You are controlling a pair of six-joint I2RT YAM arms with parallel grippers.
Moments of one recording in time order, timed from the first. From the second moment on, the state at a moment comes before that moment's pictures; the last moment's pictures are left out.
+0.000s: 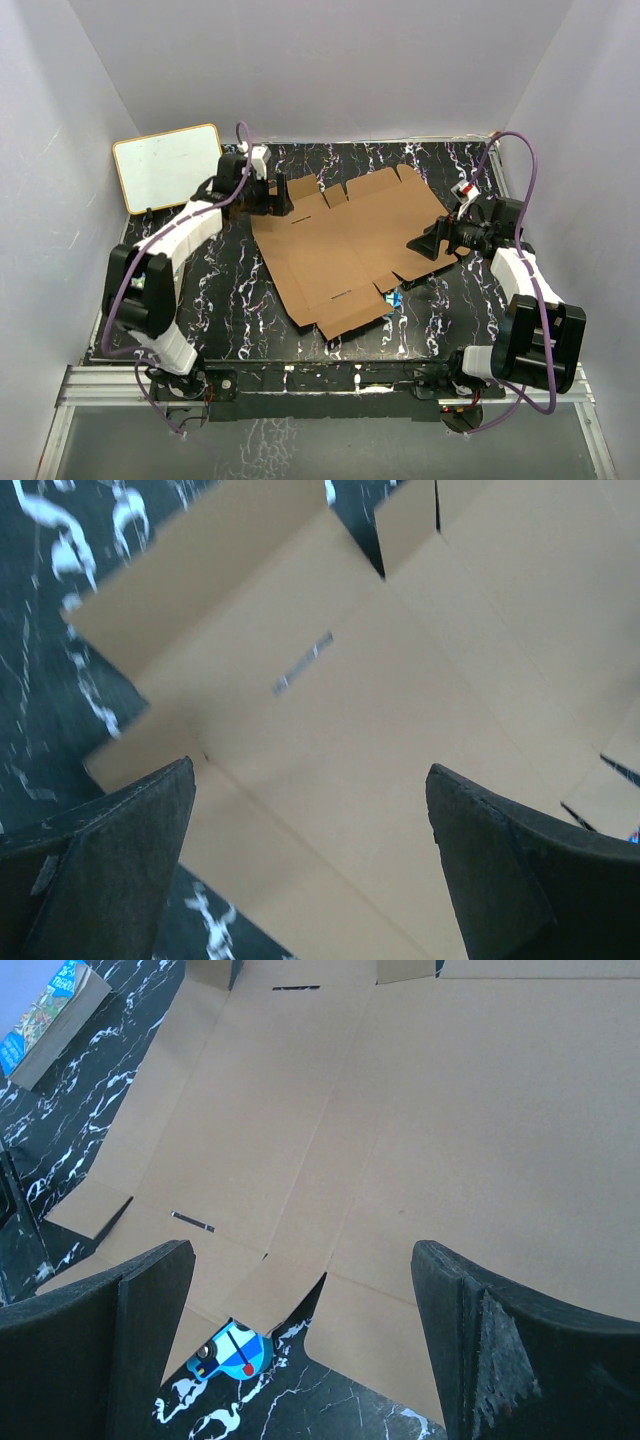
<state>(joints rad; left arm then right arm) -0.34 1.60 1.14 -0.22 0.22 -0.23 -0.27 1.30 0.73 -0.14 -1.13 -0.23</state>
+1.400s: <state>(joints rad) -0.15 2.31 2.02 -0.60 0.63 0.09 -0.28 1.30 0.73 -0.14 -1.15 -0.23</state>
